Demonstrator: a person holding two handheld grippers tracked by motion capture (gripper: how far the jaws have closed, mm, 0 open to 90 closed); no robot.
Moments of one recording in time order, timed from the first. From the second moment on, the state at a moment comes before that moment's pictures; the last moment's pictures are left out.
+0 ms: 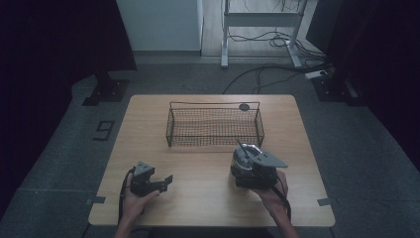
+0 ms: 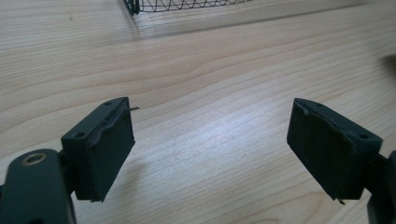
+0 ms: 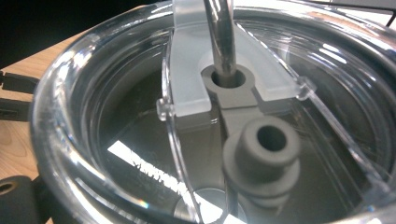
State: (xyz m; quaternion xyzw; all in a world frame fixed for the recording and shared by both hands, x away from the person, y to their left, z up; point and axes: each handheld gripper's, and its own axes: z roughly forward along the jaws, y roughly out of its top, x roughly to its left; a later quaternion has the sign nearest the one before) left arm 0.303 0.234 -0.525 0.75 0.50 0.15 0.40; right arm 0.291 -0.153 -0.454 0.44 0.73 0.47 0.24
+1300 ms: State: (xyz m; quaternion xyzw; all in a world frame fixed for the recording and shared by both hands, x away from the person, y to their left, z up) left arm 0.304 0.227 -0.530 0.76 0.49 0.14 0.40; right arm 0.317 -0.143 -0.409 0.43 0.73 0.48 0.24
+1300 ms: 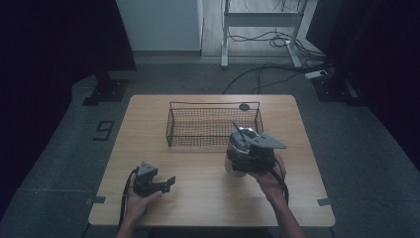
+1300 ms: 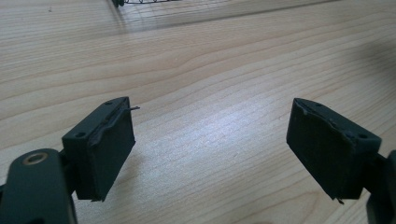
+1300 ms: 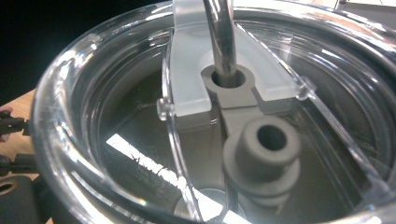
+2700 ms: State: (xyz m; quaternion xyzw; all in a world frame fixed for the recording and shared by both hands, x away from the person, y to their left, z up) left arm 0.301 0.229 -0.523 0.75 0.49 0.14 0.41; right arm 0.372 -0.138 -0.366 0.44 0.72 0.48 0.24
